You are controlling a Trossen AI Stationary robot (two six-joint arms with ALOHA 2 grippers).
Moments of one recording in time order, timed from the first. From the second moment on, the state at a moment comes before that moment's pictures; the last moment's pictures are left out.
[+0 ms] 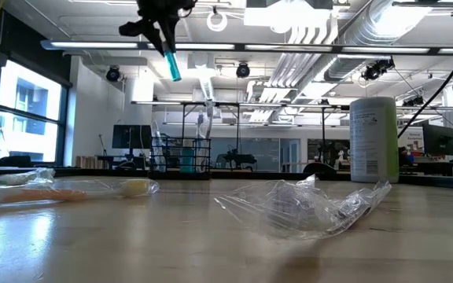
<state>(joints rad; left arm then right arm) 0.57 1.59 1.94 -1.36 -0.09 -0.63 0.48 1.33 1.58 -1.32 0.59 0.49</state>
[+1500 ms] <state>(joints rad) 0.69 1.82 1.81 -1.20 -0.14 -0.46 0.30 1.29 1.52 -1.31 0.60 0.49</state>
